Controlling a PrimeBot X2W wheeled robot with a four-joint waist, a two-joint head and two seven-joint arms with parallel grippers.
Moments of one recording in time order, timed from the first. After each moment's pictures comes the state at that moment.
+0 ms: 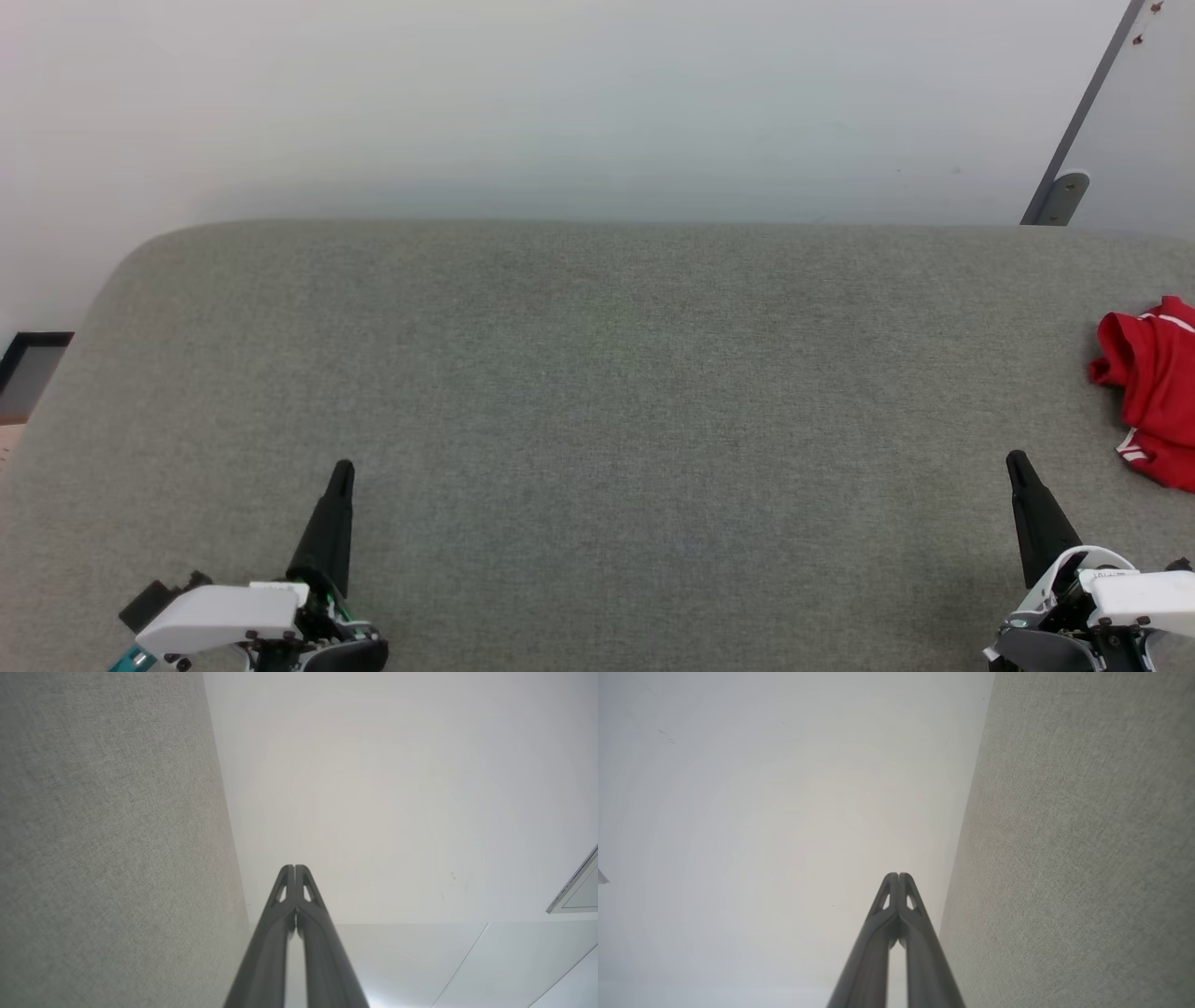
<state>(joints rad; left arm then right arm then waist) -0.11 0.05 0.11 0.25 -1.61 -0.13 0.11 -0.11 -0.05 -0.11 0.25 1.61 0.13 0.11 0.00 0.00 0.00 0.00</state>
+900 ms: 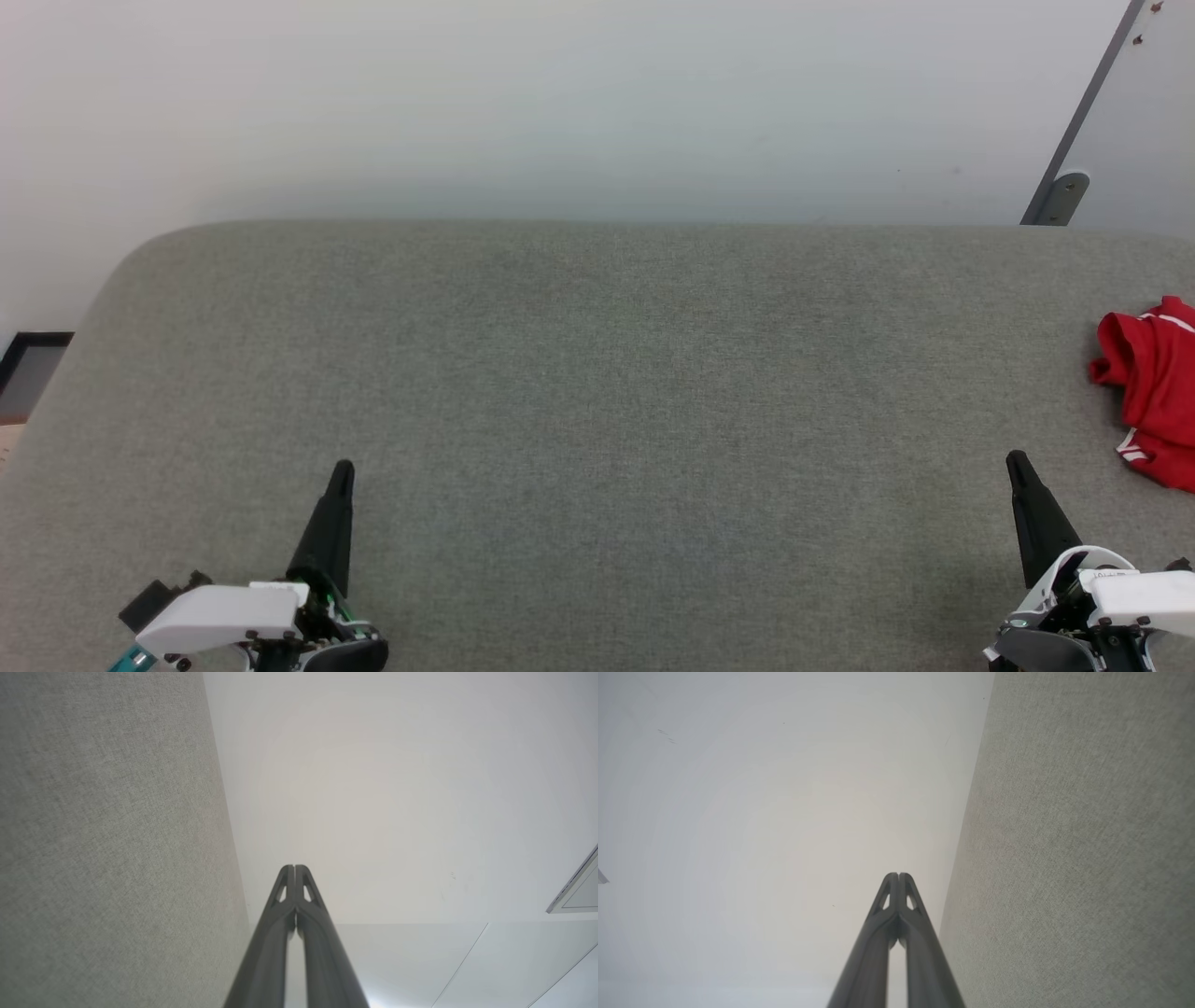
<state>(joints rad) -0.11 0.05 0.11 0.25 -1.61 -0.13 0.11 -0.11 -0.05 -0.11 0.25 1.61 0.13 0.11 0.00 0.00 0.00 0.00</state>
